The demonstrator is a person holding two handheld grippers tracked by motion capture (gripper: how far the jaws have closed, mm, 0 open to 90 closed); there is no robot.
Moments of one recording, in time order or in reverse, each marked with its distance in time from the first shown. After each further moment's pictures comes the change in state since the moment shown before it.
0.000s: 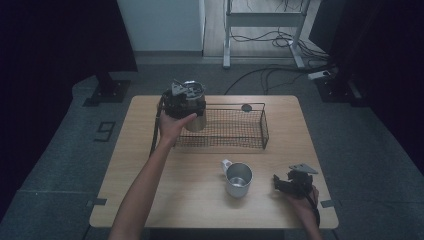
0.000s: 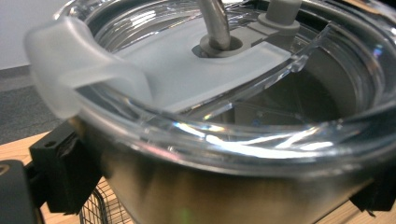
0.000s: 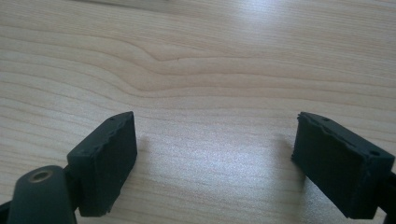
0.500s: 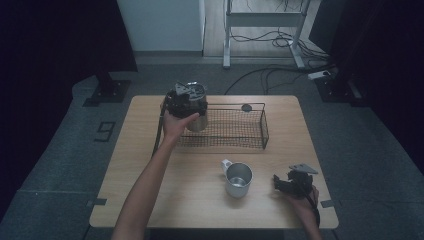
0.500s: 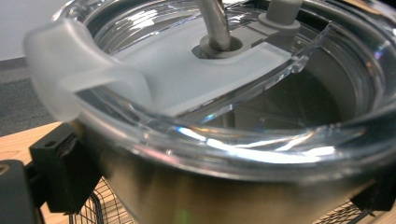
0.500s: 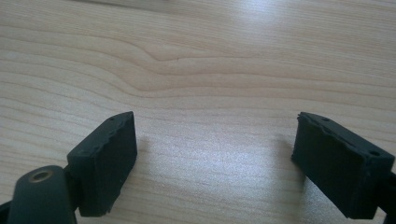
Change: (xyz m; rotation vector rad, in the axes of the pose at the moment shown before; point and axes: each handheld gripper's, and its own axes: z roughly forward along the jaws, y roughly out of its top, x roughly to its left) left arm 0.004 -0.008 0.024 0.031 0.013 -0.007; right arm 0.000 0.000 0.000 0.000 -0.001 0.001
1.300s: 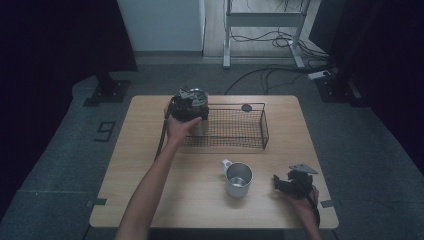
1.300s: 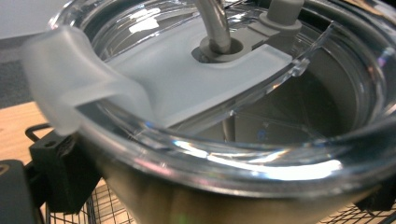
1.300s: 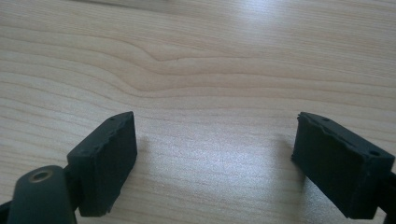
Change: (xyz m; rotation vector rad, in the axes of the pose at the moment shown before) left arm 0.002 -0.020 0.025 0.066 0.010 -0.029; right arm 0.000 0.000 0.000 0.000 0.000 -0.001
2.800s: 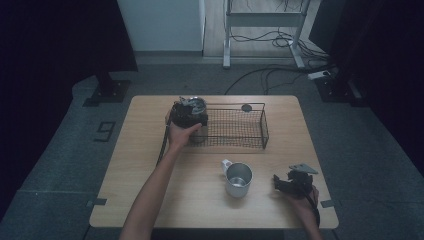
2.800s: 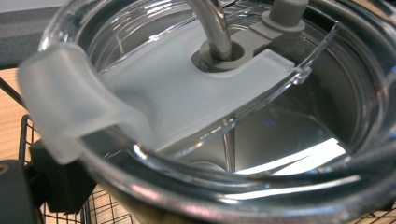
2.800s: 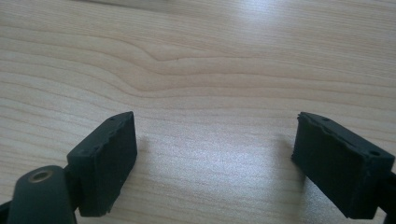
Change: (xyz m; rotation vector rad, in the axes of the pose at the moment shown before) left arm 0.003 -0.028 0.022 0.050 0.031 -0.016; right arm 0.000 0.000 0.000 0.000 0.000 0.000
